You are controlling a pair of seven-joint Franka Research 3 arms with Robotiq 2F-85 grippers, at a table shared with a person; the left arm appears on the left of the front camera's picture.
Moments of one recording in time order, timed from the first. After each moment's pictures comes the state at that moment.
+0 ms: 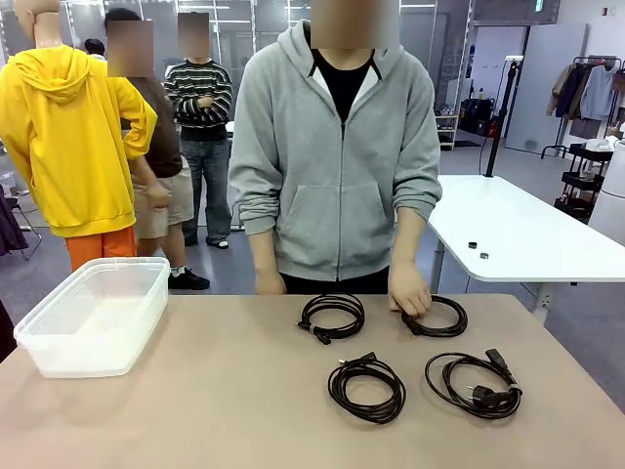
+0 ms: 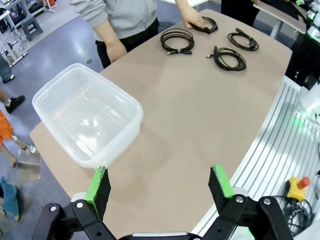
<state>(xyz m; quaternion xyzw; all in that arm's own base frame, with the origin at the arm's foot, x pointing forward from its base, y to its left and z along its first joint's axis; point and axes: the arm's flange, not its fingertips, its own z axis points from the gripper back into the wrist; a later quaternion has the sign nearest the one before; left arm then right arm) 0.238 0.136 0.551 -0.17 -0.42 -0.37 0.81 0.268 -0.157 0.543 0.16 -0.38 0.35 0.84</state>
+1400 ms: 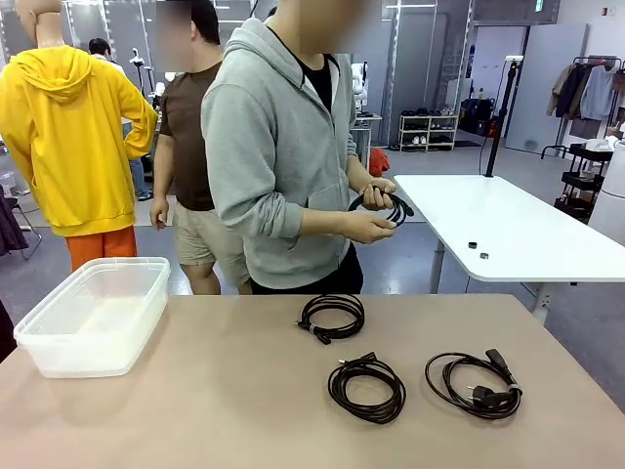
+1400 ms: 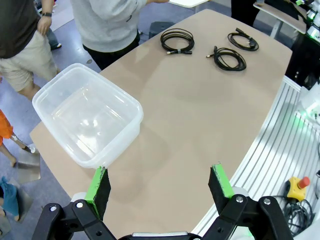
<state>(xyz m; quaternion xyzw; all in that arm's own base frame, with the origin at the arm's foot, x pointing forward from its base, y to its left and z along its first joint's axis) 0.238 0.136 0.551 -0.17 -0.42 -0.37 0.81 0.268 -0.157 0.543 0.16 -0.38 0.35 0.84</state>
